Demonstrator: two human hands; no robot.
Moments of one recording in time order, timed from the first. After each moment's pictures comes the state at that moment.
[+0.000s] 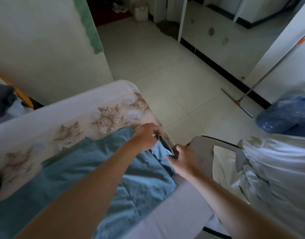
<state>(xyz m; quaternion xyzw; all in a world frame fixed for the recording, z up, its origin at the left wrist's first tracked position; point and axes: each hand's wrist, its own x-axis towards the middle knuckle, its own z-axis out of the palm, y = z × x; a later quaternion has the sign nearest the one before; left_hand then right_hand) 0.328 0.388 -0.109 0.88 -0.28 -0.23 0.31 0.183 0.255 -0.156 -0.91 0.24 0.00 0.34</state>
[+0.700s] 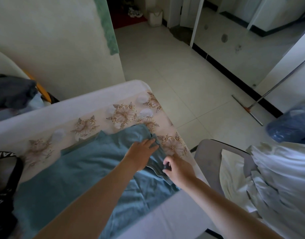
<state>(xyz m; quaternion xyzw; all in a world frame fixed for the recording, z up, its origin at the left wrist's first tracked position) 0.288 0.470 -0.137 0.88 -0.43 -0.16 -0.07 0.167 0.312 -0.146 -0.95 0.12 0.16 0.25</state>
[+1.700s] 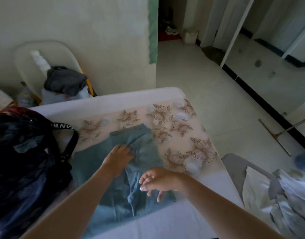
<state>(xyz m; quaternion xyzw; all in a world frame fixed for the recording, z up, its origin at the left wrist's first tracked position) 0.244 0.698 -0.107 0.93 -0.31 -0.13 -0.17 0.165 0.484 -0.065 -0.76 -0.02 0.46 0.46</state>
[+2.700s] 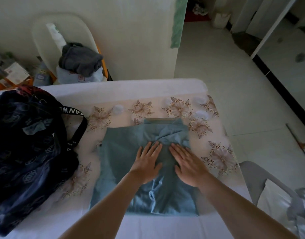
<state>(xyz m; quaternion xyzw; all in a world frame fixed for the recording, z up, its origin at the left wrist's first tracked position) 0.232 0.633 -0.162 0.96 -0.17 -0.19 0.12 0.230 0.416 -0.166 -0.96 -0.23 0.16 0.03</state>
